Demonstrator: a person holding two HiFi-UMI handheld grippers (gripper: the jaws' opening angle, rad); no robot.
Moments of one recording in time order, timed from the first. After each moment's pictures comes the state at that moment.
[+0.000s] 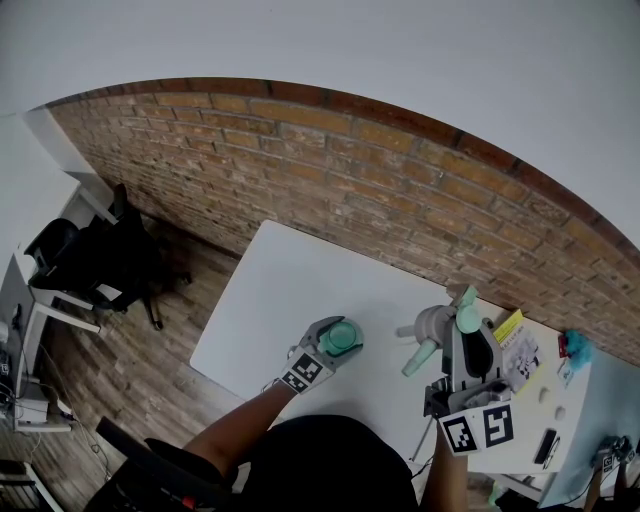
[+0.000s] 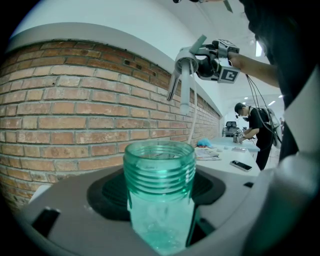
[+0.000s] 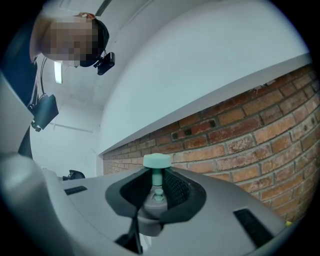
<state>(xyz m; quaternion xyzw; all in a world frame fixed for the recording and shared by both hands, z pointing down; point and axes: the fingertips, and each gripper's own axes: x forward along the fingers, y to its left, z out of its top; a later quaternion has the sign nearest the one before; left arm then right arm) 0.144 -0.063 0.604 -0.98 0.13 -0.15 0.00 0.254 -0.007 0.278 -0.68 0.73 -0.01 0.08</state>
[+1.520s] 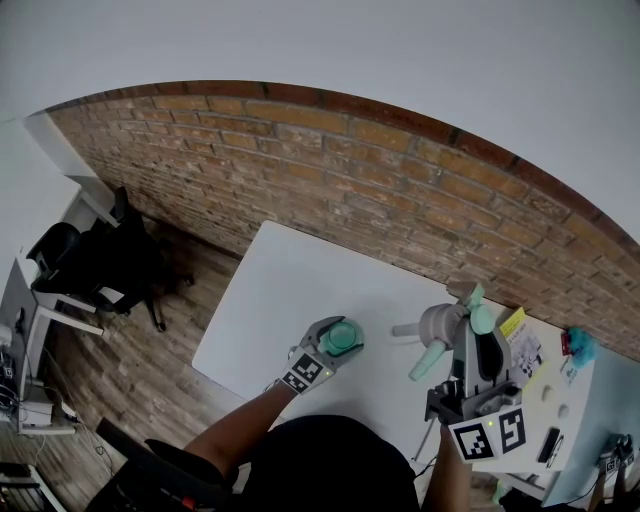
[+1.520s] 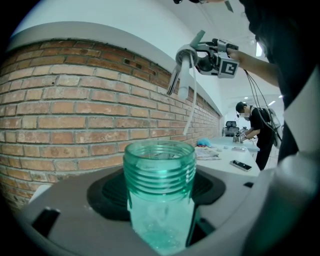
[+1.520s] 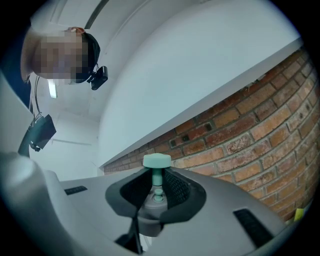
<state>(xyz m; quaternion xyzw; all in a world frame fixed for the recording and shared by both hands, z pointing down) 0.142 -0.064 0.604 -0.98 0.13 -0.15 0.00 0.260 0.000 0.253 -0.67 0.73 -0.03 0.14</state>
